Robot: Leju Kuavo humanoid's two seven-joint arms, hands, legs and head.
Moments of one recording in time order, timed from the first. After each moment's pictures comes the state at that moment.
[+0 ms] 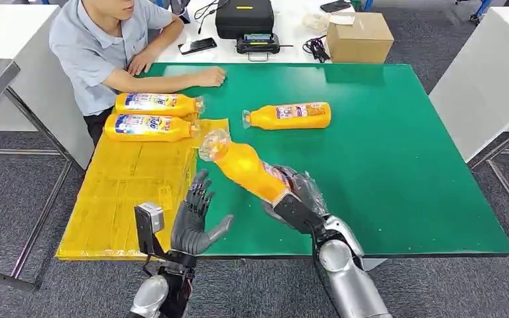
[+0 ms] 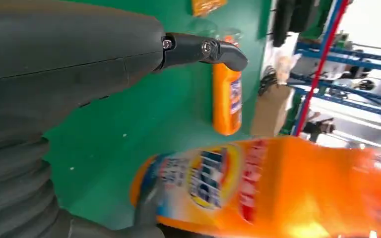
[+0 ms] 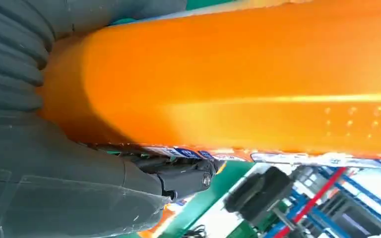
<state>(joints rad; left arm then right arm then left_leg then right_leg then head) -0.05 -0.33 -0.29 -1.29 0.16 0.11 -0.27 -0.21 0.13 0.21 -1.29 0.58 0.09 -0.44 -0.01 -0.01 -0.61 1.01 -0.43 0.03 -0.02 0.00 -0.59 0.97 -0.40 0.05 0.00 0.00</state>
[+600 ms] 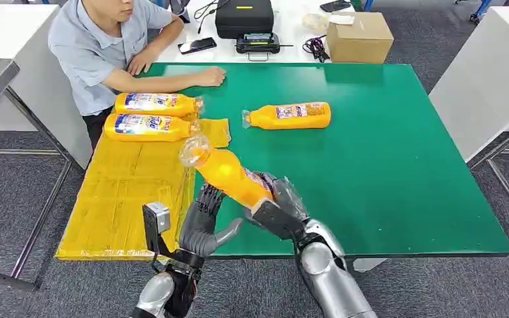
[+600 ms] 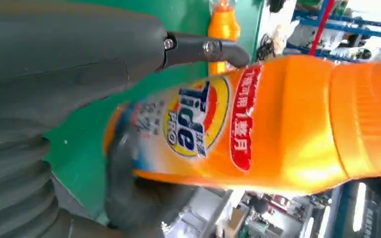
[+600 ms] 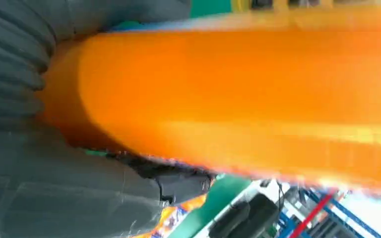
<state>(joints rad) -0.08 -0.33 -0.33 -1.25 0.20 0.03 -0.31 -0.23 0.18 0.29 -1.17 0.61 0.07 -0.45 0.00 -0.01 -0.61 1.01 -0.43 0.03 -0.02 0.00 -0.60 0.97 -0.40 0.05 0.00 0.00</state>
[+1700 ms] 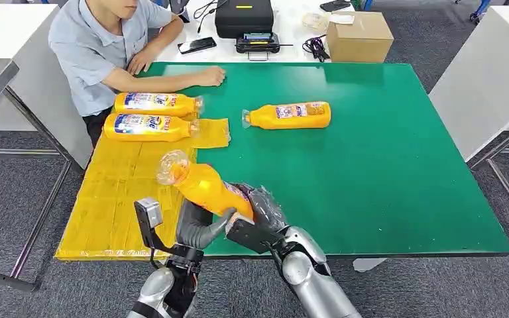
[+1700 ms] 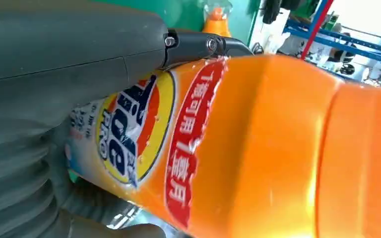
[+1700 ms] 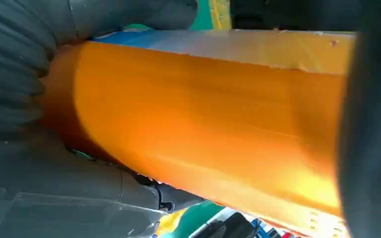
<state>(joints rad) -0.11 -0.33 -0.33 -1.21 0.31 0.04 -0.34 -0.24 0.19 0.43 -1.12 0.65 0.03 -0.48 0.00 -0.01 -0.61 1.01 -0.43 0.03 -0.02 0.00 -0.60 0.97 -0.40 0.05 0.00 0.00</state>
